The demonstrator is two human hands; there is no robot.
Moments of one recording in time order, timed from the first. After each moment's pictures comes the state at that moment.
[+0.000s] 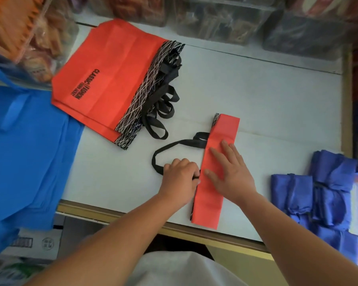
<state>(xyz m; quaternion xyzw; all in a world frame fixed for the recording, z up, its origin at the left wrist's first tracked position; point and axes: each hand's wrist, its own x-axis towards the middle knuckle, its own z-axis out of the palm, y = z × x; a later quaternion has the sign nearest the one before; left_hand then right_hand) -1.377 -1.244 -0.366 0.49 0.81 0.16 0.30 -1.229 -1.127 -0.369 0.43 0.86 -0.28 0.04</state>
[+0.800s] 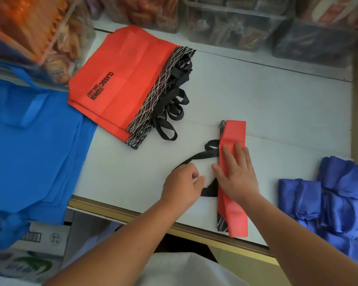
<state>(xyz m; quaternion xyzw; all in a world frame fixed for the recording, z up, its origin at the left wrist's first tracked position) -1.380 -1.259 -0.349 0.35 0.84 0.25 0.34 -1.245 -1.132 -0.360 0.48 0.83 -0.26 0.06</state>
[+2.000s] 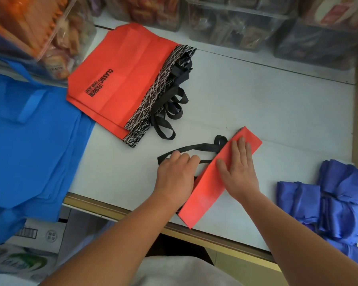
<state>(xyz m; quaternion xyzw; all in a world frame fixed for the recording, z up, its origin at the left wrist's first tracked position) -1.392 -1.250 -0.342 0.56 0.81 0.14 0.04 -1.244 -1.116 -0.371 0.49 0.82 -0.29 0.03</state>
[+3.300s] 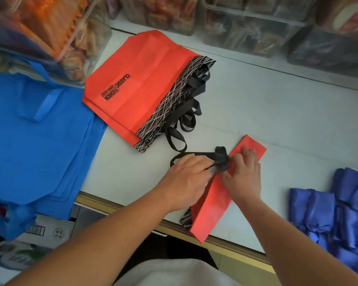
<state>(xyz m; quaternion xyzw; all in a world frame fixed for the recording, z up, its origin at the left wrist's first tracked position) -1.421 -1.267 -0.334 0.68 0.68 0.23 0.14 -1.266 -1.136 -0.376 0.51 0.81 -0.27 -0.03</state>
